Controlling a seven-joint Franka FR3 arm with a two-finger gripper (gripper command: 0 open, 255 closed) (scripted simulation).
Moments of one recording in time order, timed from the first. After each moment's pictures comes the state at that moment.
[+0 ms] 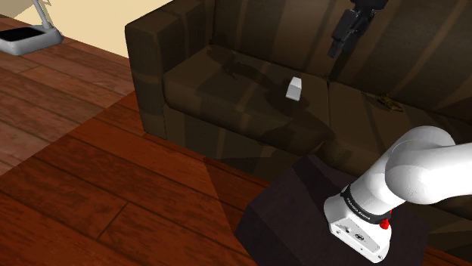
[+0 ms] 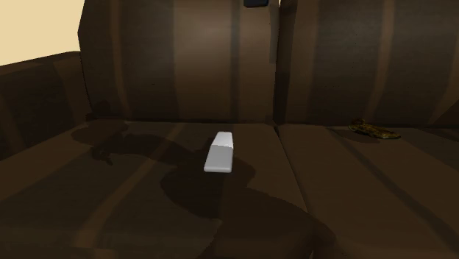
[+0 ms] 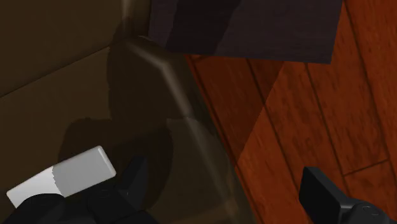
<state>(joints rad) 0.01 -0.78 -0.05 -2.27 -0.04 1.51 -0.03</state>
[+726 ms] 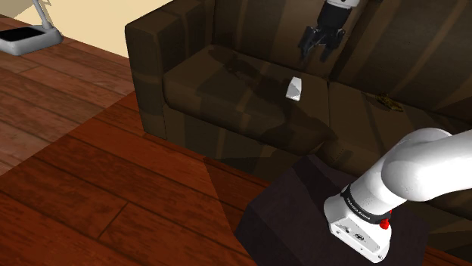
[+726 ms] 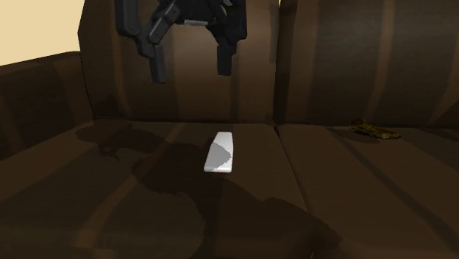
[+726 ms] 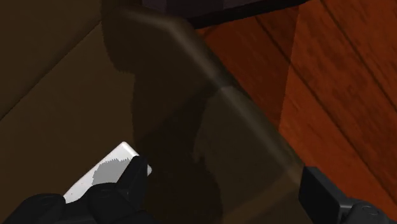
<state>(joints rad) -0.09 -0.55 -0.08 -2.29 -0.05 1.76 0.14</state>
